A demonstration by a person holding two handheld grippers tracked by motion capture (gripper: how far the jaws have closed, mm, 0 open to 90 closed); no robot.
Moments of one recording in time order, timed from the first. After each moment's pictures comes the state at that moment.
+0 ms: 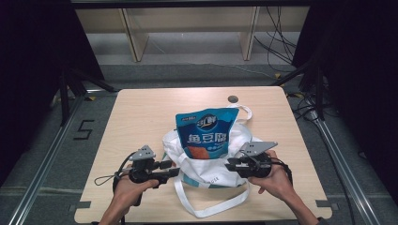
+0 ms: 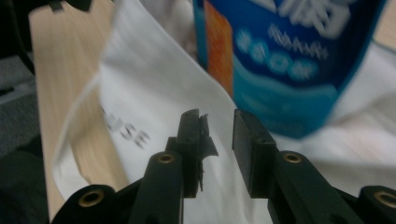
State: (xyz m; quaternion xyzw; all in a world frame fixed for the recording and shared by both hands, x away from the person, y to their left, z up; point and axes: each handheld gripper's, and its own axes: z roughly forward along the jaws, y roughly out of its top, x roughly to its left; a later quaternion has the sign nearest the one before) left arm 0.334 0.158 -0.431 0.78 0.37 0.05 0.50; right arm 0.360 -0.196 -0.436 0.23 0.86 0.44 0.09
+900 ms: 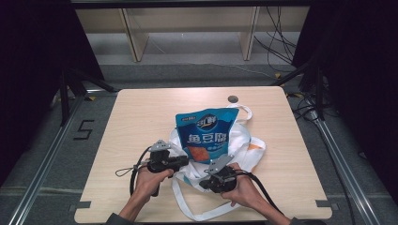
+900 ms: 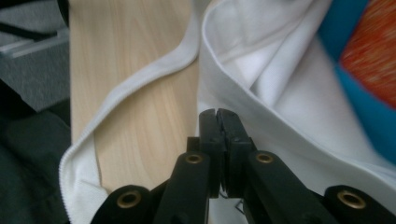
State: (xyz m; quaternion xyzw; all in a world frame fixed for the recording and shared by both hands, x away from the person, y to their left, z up) left arm 0.375 0.128 -0.484 0.76 0.42 0.02 0.49; right arm 0.349 -0.120 -0.482 0.16 0.91 0.37 0.02
